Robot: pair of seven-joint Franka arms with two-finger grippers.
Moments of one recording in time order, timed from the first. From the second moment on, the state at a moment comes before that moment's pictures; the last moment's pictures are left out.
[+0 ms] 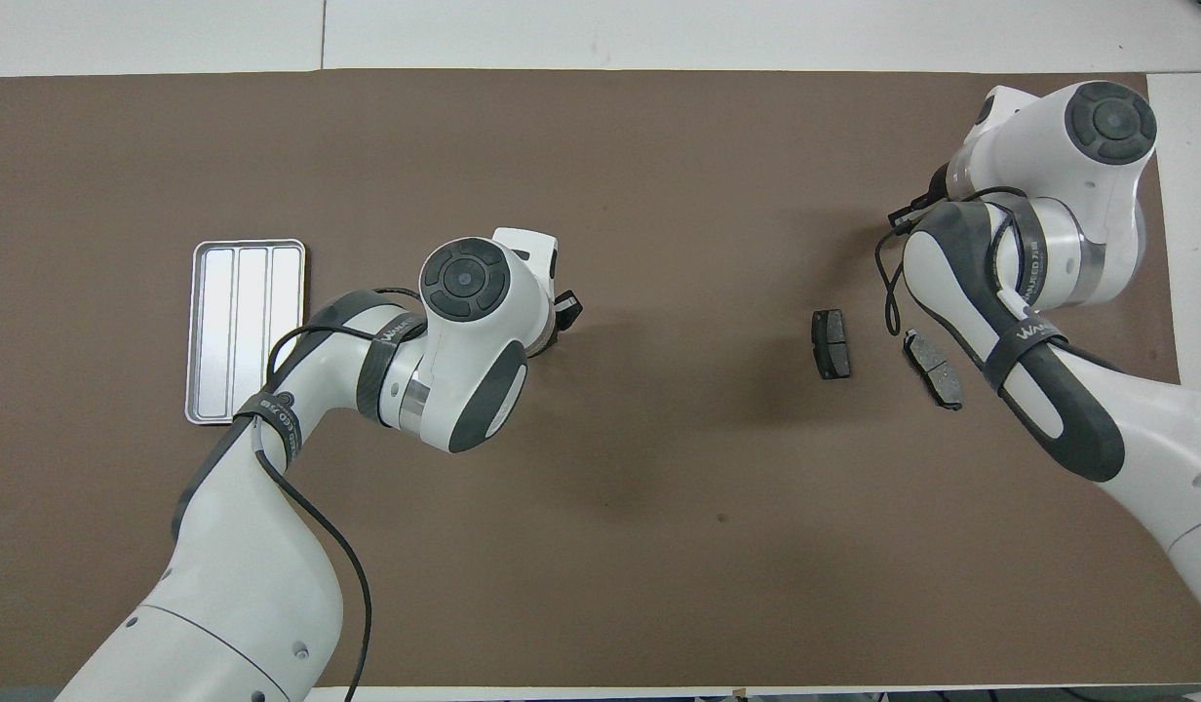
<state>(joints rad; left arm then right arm) -0.60 0.44 0.01 -1.83 -0.11 2.31 -1.02 -0.08 0.55 0.09 -1.62 -0.10 2.29 -0.35</state>
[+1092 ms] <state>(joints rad) -0.20 0.00 0.09 -1.80 -0.02 1.77 -0.48 -0.08 0.58 0.10 -1.62 -0.10 2.33 -0.36</state>
